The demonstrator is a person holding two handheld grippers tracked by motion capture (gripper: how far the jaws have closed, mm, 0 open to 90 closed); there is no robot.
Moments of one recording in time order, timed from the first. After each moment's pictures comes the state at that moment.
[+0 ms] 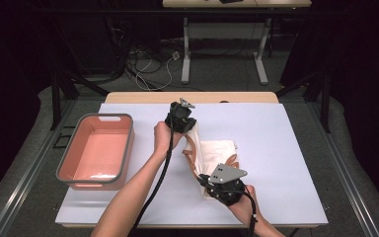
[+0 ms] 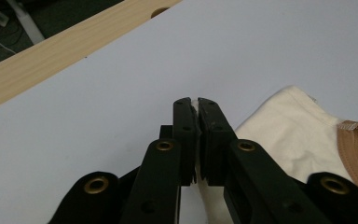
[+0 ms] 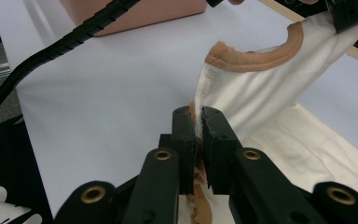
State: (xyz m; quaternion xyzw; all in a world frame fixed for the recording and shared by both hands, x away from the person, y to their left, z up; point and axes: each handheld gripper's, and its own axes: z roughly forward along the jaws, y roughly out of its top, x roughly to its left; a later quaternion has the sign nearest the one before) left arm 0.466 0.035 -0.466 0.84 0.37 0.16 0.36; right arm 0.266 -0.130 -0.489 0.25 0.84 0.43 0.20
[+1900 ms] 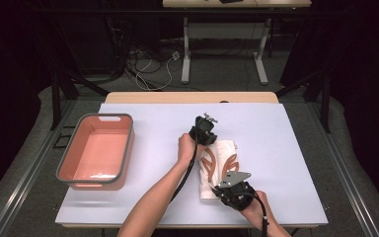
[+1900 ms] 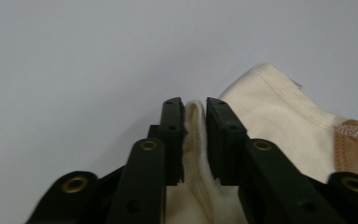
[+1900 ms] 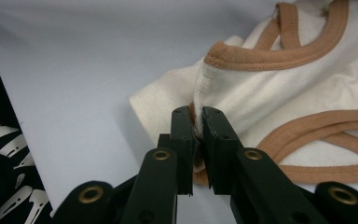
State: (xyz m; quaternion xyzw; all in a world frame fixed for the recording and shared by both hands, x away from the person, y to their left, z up) left arm 0.473 -0.033 -0.531 0.86 0.36 0.10 0.34; right arm 0.271 -0.163 -0.531 0.28 0.89 0.34 0.15
